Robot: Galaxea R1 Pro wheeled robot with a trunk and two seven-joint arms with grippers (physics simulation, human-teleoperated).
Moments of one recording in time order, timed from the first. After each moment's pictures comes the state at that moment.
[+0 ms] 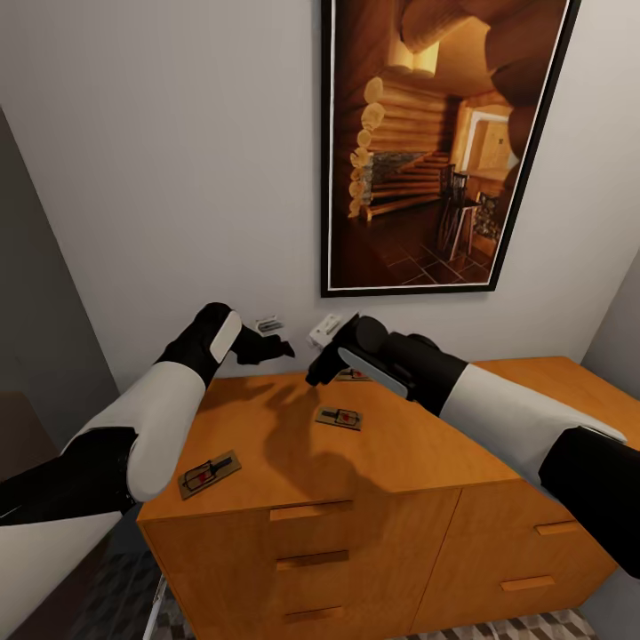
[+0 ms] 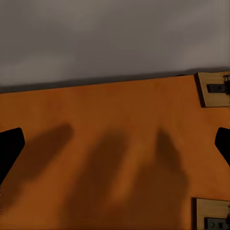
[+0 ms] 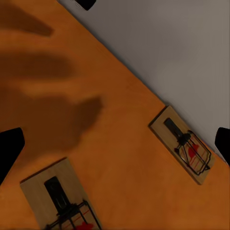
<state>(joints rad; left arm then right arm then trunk) -1.33 -0.13 0.09 -0.47 0.17 1.01 -0.03 -1.37 -0.02 1.16 -0.96 -0.71 0.98 -0.02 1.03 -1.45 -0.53</state>
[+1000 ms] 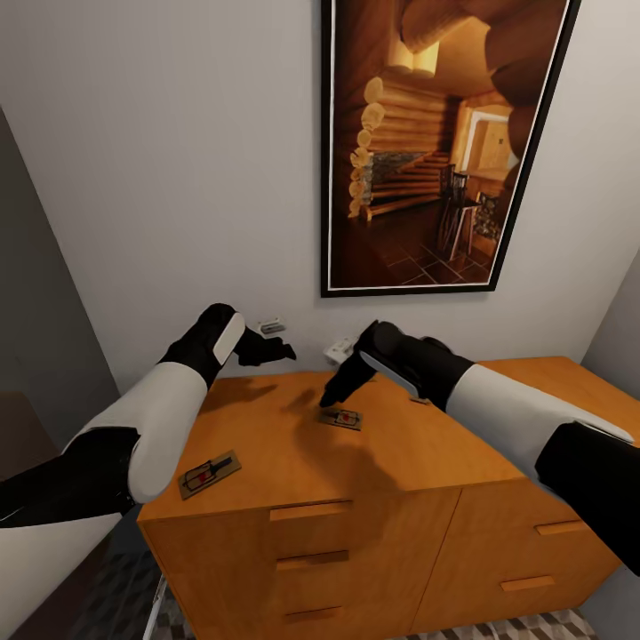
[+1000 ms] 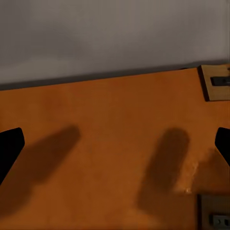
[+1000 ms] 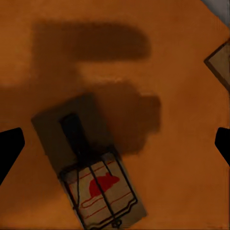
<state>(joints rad) -1.33 -0.13 0.05 -0.46 0.17 1.01 -0.03 -1.37 -0.04 1.17 -0.75 -0.60 0.97 0.39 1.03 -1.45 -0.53</state>
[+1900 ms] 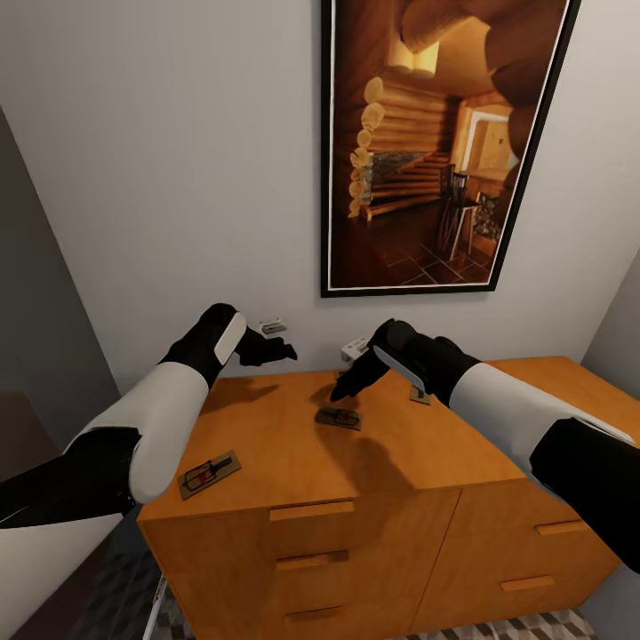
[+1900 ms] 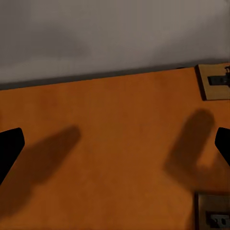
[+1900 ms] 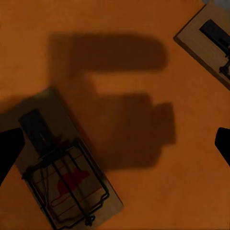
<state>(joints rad) -1.33 -0.14 0.05 -0.46 0.17 1.01 -0.03 -1.37 -0.04 1.09 -0.62 -0.60 0.94 0.42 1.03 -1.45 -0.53</state>
